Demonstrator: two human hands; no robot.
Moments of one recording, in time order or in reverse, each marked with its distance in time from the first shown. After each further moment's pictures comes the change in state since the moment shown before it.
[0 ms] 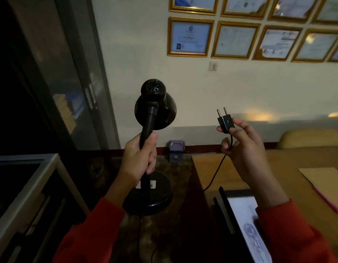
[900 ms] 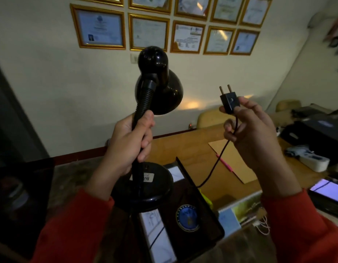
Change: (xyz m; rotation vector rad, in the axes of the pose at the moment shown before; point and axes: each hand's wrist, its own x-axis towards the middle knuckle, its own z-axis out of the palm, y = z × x) left_hand -0.063 0.019 0.299 -0.141 -0.381 0.031; right_hand -0.101 -0.164 -0.253 -0.033 0.164 -0.160
